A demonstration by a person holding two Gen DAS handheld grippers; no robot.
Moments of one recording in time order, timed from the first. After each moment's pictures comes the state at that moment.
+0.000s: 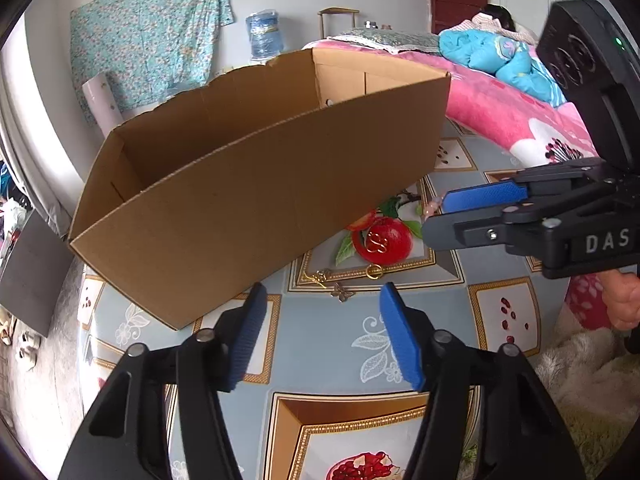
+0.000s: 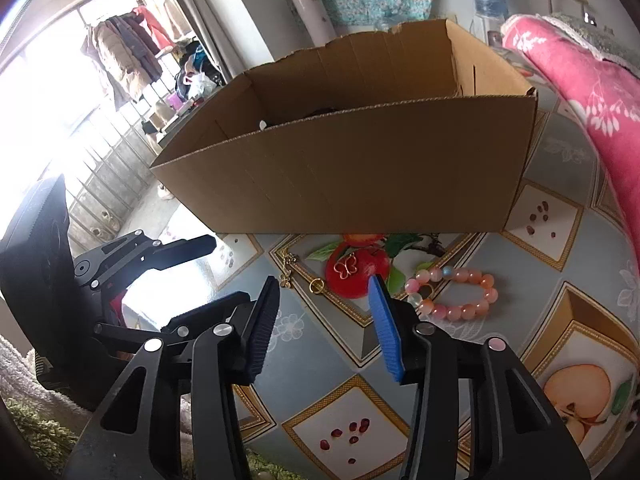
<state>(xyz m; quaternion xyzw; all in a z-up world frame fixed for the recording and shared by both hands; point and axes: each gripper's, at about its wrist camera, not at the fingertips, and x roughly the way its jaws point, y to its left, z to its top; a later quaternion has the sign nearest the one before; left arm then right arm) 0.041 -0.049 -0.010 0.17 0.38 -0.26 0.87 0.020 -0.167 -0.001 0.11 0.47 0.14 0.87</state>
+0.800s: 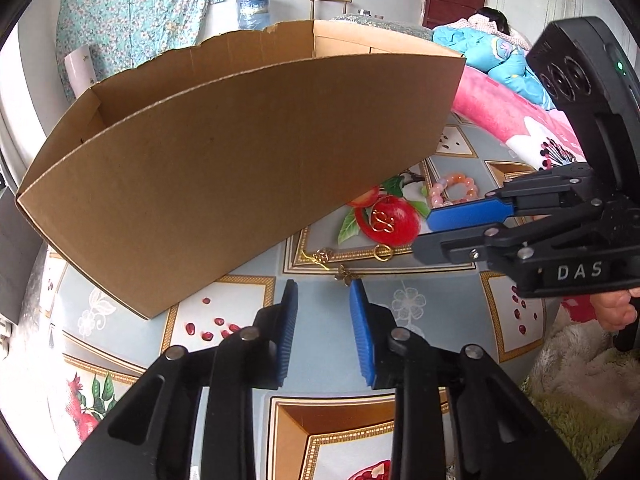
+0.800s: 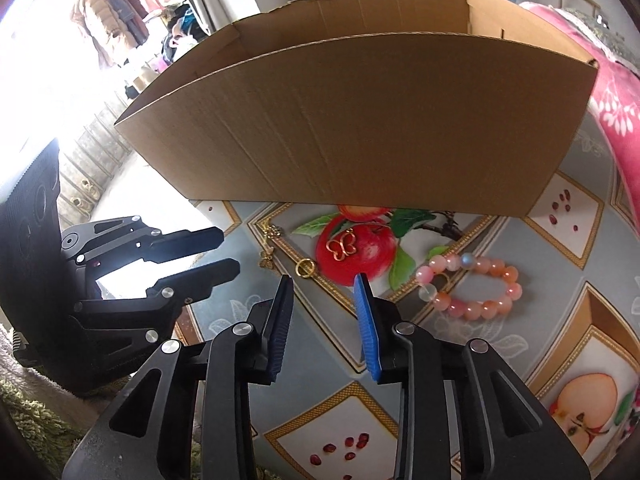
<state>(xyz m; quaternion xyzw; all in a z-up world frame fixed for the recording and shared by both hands) 0.062 -0.040 -0.032 0.13 0.42 -0.29 0.85 0.037 -0.147 -0.019 0.08 0.51 0.15 0.84</state>
